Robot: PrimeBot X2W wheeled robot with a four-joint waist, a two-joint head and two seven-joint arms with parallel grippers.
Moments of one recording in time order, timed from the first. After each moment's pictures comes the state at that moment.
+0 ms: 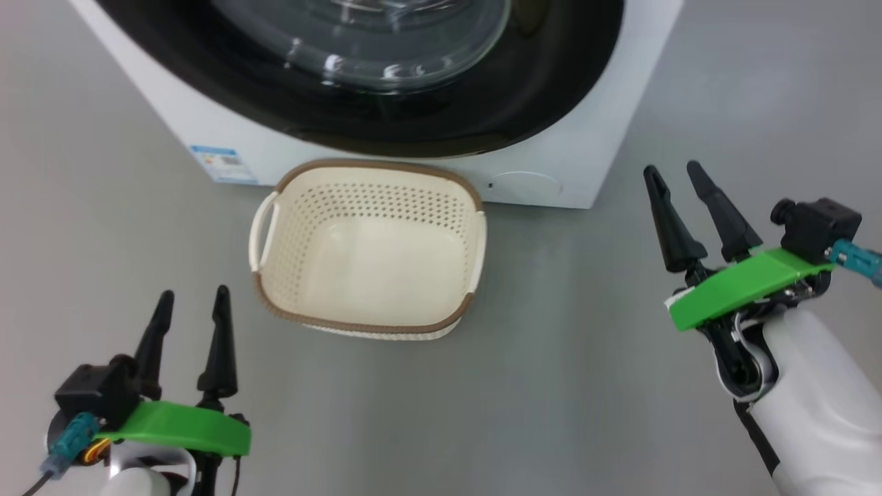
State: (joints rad) left arm -0.21 0.09 -0.07 0.21 -0.35 -0.13 -0.26; right arm -0.58 -0.27 0.27 0.48 0.68 0.13 -0.26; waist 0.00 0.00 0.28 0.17
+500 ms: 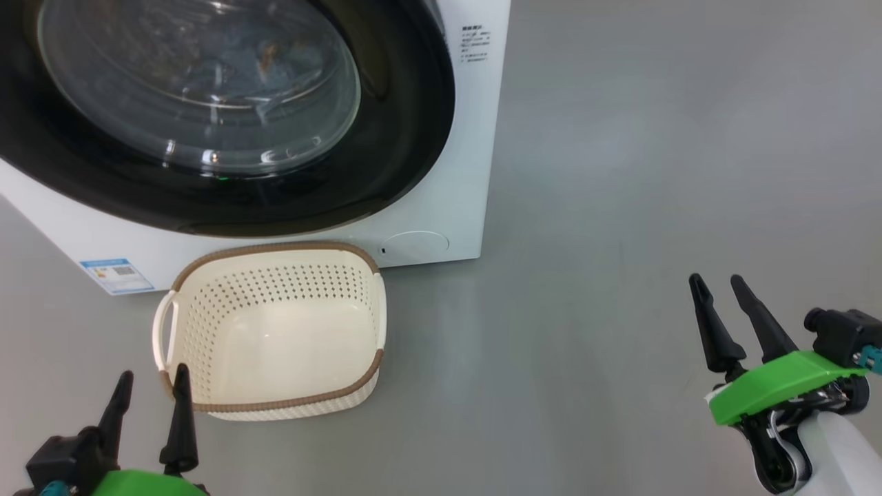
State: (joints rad) left arm -0.06 0.13 0.03 0.24 -0.31 -0.13 -0.26; right arm -0.32 -0.28 0.15 0.47 0.65 0.13 -0.26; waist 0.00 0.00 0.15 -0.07
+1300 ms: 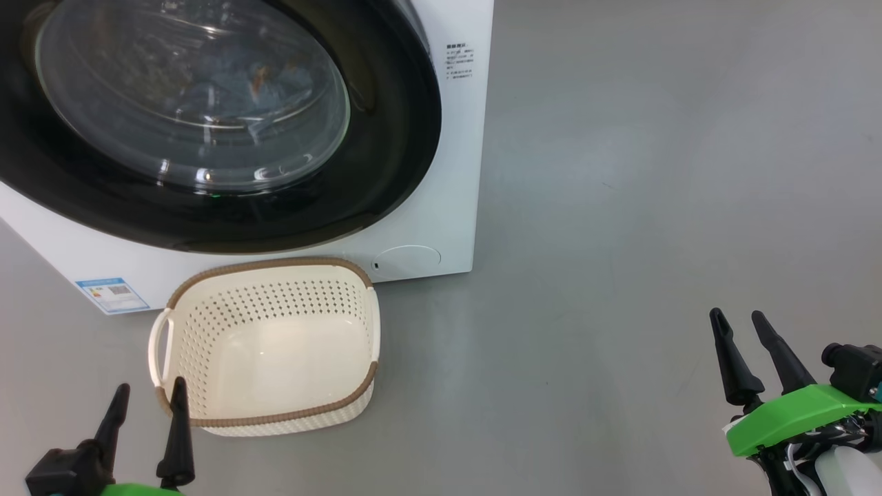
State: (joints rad) left arm -0.02 0.14 0.04 0.22 -0.28 -0.13 -0.26; right arm -0.22 -0.29 0.09 0.46 0.62 0.13 -0.26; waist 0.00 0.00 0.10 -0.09
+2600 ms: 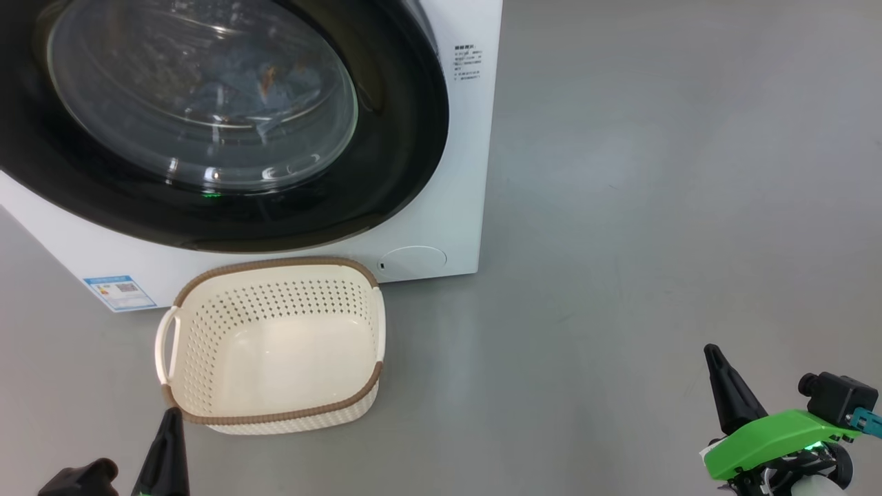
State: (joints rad) left arm 0.00 0.09 0.03 0.27 -0.41 -0.13 -0.21; right arm -0.18 -0.22 0.08 0.49 0.70 0.13 -0.22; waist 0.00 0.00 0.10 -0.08
